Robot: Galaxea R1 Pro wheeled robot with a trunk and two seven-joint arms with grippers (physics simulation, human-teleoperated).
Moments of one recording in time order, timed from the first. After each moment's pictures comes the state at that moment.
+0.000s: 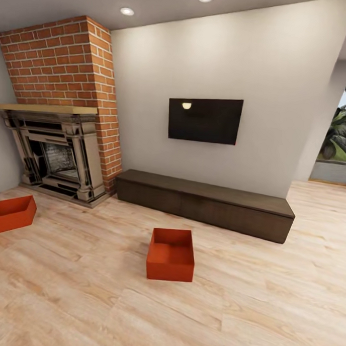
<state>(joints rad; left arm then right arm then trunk) 0.00 -0.04 0.04 -0.05 0.08 -0.09 0.00 -0.24 -0.07 0.10 0.03 0.20 -0.12 0.06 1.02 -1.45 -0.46</state>
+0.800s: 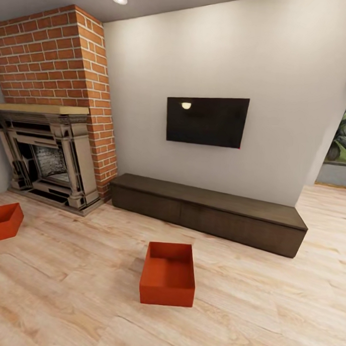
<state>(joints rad) 0.00 -0.04 0.04 -0.05 0.08 -0.09 0.00 -0.24 -0.07 0.10 0.03 0.20 -0.12 0.06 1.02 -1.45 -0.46</state>
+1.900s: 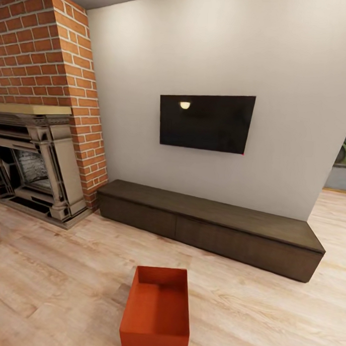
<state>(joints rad) 0.00 -0.04 0.04 -0.05 0.08 -0.09 0.00 -0.24 -0.07 0.10 0.03 0.20 -0.12 0.06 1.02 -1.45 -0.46</state>
